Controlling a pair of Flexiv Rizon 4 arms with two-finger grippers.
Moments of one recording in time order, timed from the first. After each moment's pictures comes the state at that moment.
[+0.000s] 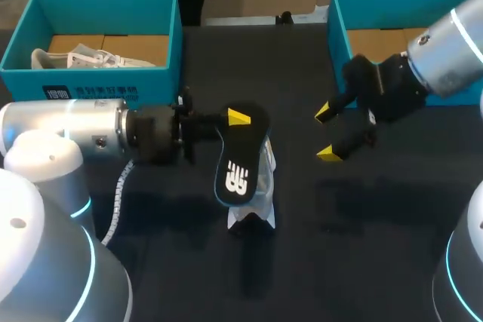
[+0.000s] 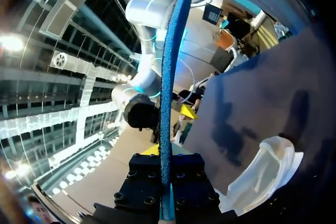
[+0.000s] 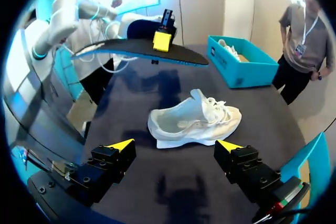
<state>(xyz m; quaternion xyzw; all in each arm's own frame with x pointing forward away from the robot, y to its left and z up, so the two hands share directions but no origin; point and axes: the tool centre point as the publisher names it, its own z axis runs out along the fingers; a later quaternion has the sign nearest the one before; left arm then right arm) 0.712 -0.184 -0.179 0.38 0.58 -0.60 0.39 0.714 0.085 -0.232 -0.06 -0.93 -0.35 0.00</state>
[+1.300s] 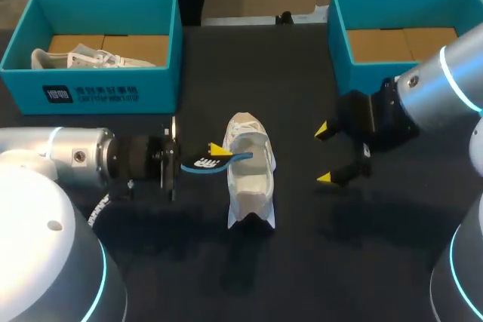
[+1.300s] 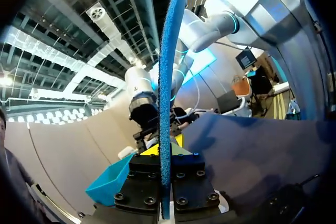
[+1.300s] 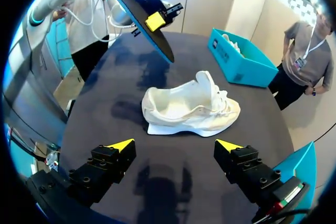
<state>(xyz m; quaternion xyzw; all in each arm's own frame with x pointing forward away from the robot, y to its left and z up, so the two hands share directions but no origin) 0.660 -0.157 -0.213 0.22 0.65 -0.70 0.19 0.703 0.081 -0.278 -0.01 -0.95 -0.31 -0.06</state>
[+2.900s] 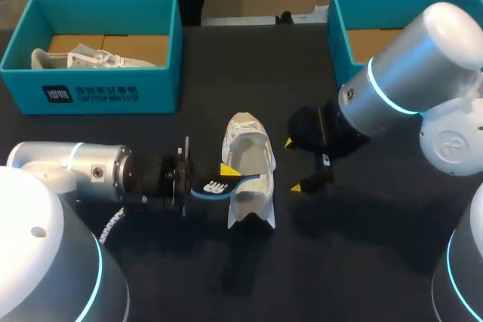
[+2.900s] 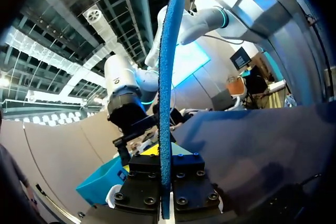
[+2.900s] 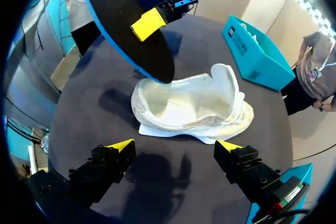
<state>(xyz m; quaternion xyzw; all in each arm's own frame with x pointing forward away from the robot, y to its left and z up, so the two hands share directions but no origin) 0.657 -0.170 -0.266 0.24 0.64 -0.70 0.18 0.716 0.126 -0.316 0.04 -0.97 -0.23 -0.07</state>
